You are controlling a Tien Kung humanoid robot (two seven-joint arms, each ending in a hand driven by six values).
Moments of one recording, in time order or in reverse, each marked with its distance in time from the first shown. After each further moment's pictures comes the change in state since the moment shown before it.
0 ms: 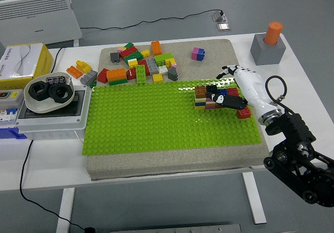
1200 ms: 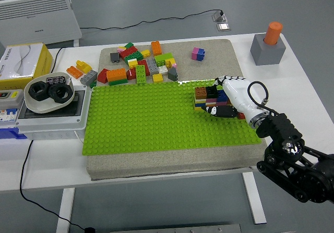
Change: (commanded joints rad) left arm -0.003 0.009 -0.004 0.000 0.001 -0.002 -0.006; right arm 0.147 0.019 -0.193 -0.162 -0.194 0.099 -0.111
